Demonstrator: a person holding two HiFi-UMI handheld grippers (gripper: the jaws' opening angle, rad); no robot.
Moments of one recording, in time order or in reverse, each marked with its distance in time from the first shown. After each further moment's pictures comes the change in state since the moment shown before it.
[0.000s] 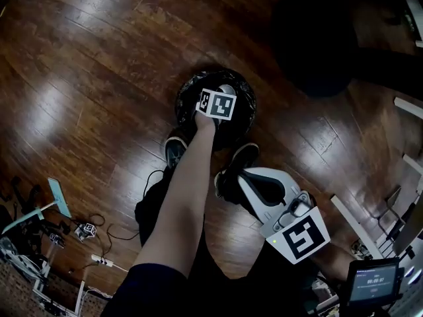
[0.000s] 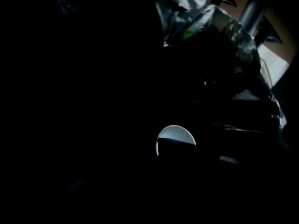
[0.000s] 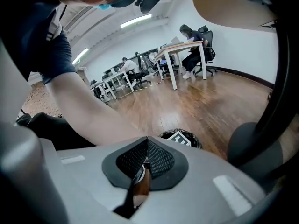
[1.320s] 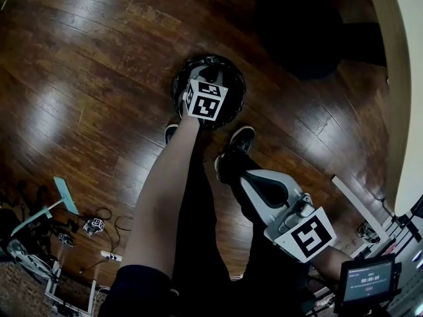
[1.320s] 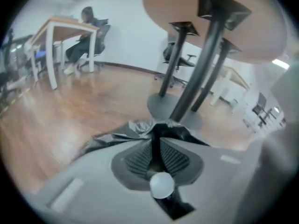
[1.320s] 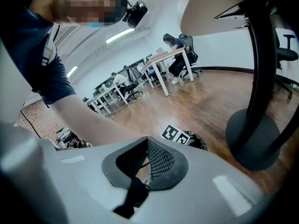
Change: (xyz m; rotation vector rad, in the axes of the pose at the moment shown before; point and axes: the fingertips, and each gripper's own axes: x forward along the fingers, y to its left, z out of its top) left arm -0.093 -0.033 0.074 0.202 -0.353 -0.104; right arm -0.061 0.028 0.014 0.212 -0.073 -0.064
